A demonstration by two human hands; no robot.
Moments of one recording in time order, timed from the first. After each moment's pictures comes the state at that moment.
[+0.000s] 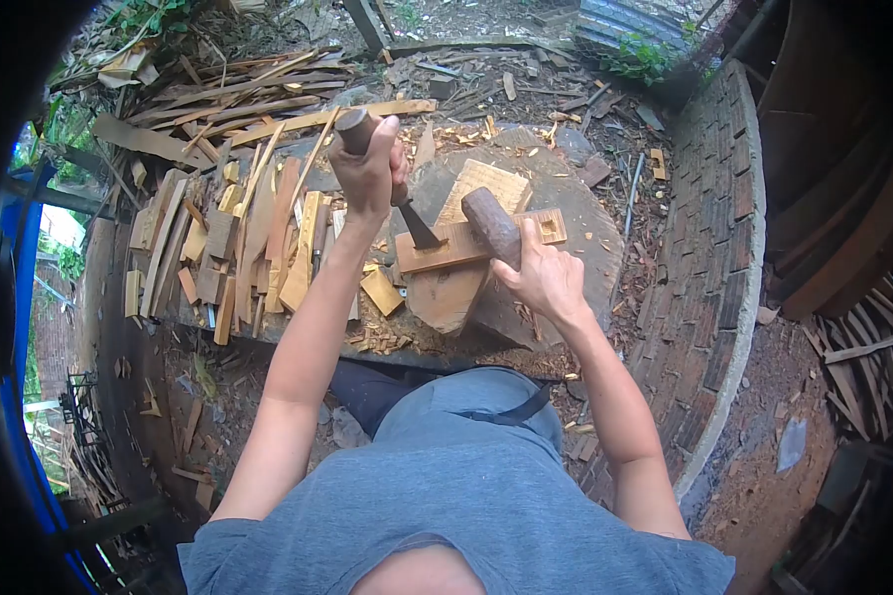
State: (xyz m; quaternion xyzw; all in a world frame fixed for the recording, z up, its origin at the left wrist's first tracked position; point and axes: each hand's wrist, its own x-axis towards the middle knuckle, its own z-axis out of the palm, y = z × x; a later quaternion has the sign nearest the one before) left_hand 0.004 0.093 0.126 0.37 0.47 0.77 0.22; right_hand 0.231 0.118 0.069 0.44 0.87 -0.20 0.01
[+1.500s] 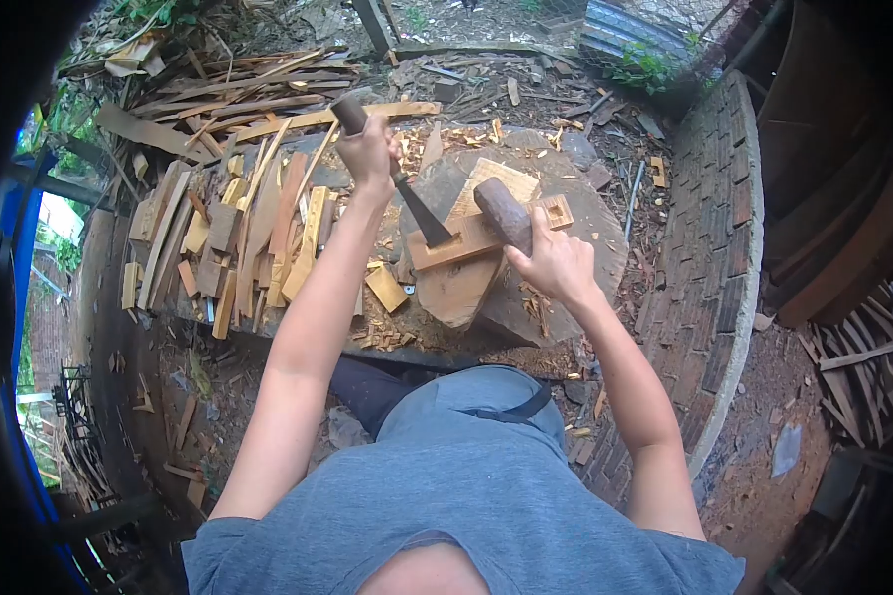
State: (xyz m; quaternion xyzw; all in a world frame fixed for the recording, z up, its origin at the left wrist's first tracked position) left_hand -0.043 0.109 0.097 0.16 0.54 0.80 0.20; right_hand 0.227 0.129 0.060 0.42 0.90 -0.13 -0.02
